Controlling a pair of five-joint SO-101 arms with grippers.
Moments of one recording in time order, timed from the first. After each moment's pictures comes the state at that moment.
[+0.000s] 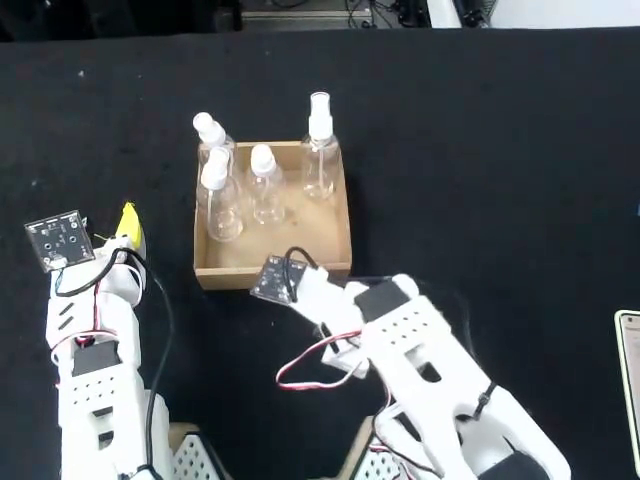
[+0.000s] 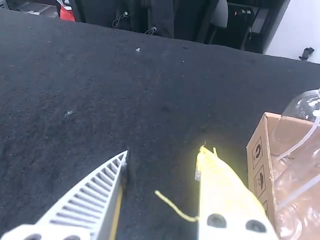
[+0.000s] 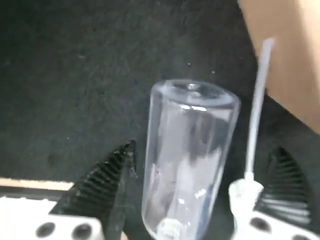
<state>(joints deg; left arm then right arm) -21.8 -66.9 89.7 2.5 1.6 -28.7 -36.6 65.5 66.0 39.0</state>
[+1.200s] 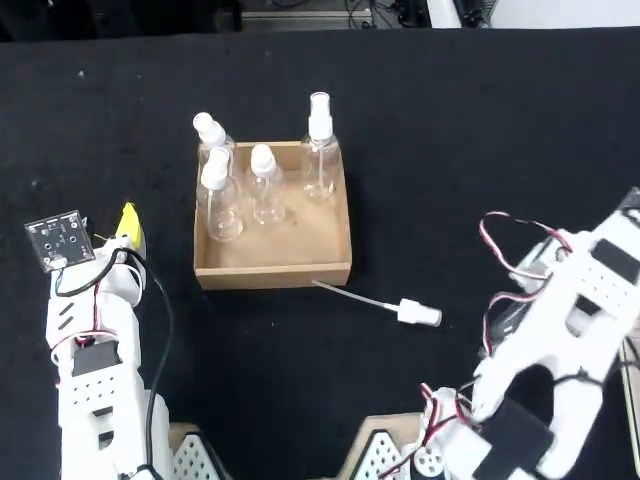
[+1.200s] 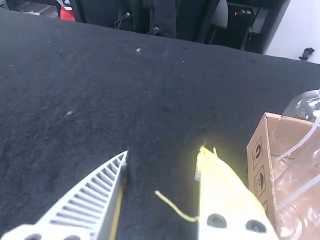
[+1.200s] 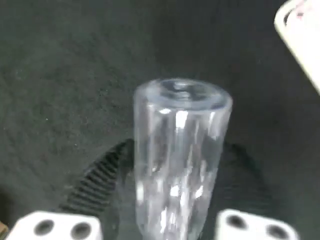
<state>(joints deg) -21.8 -66.9 89.7 2.5 1.6 39.3 -18.6 37.1 67.6 -7.9</state>
